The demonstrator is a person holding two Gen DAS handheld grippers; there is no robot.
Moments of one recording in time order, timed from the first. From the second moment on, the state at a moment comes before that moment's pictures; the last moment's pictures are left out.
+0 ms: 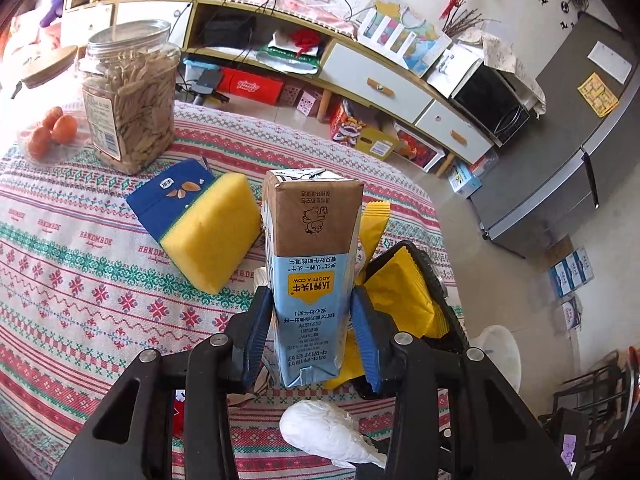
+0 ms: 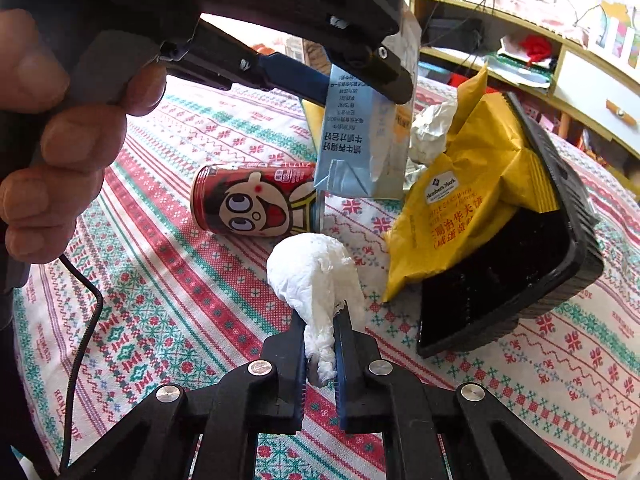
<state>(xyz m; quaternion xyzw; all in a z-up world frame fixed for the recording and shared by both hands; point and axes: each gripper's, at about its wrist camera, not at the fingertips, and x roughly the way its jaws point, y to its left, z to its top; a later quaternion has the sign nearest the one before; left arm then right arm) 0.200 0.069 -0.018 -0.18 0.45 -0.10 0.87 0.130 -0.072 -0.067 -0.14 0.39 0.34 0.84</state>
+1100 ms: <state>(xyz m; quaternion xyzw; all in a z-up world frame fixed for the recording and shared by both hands) 0.103 -0.010 0.075 -0.16 0.36 -0.22 0.89 0.088 -0.222 0.043 0.06 0.32 0.27 0.91</state>
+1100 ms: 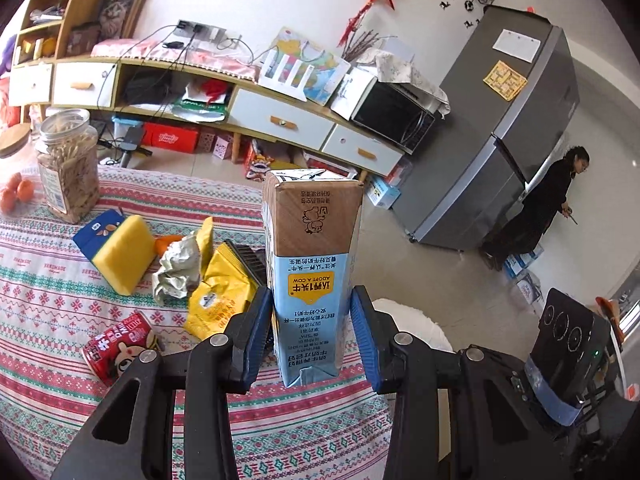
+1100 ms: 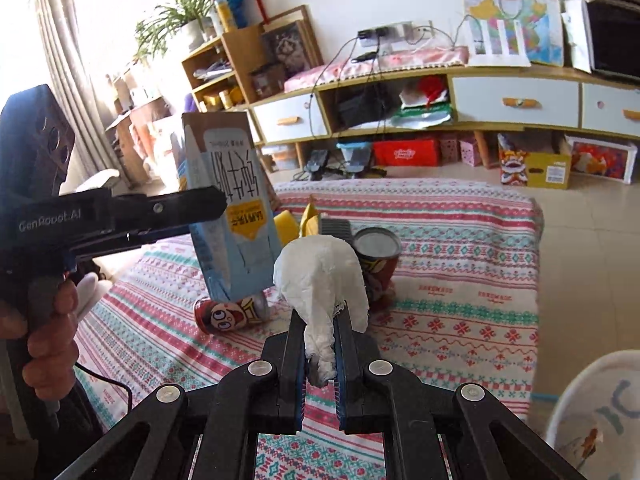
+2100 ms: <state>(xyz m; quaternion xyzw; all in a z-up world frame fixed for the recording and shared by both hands) 0.117 -0.251 -0.008 -0.09 0.46 -0.35 0.81 0.064 -0.432 0.005 0.28 0.39 0.01 0.88</state>
